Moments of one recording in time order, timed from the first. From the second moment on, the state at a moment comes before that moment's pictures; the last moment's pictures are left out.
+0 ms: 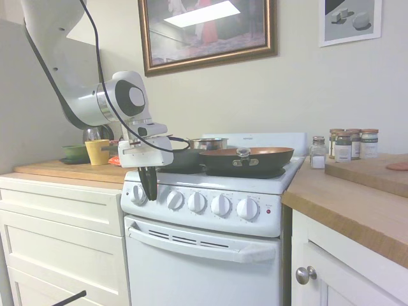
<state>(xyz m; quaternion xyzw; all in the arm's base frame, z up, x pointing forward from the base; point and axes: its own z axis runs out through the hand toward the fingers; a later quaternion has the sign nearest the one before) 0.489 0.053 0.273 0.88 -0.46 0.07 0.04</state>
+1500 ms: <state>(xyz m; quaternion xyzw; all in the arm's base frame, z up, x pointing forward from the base) 0.407 0.014 0.317 0.87 -0.48 0.12 -0.01</state>
